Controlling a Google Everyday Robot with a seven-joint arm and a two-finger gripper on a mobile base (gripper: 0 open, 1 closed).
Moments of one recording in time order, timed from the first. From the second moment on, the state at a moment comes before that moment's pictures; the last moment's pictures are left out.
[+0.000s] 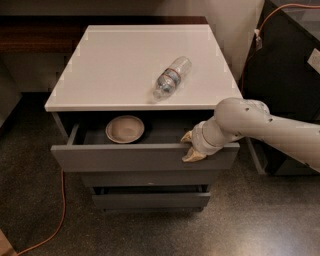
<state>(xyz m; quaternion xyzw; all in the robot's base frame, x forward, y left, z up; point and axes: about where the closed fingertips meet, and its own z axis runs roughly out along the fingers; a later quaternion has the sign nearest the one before) 0.585 -0.114 0.658 -0.73 0.63 0.01 0.26</state>
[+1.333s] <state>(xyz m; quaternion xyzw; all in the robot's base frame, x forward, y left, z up) 0.517 -0.098 0.675 -0.72 0.64 0.05 0.28</state>
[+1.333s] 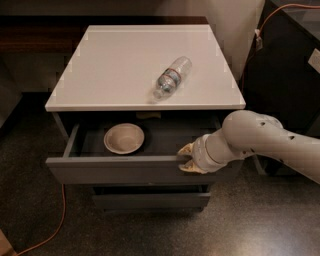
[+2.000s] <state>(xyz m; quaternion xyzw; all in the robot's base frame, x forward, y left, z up) 0.496 -0.091 0.678 -0.71 0.64 0.07 0.28</state>
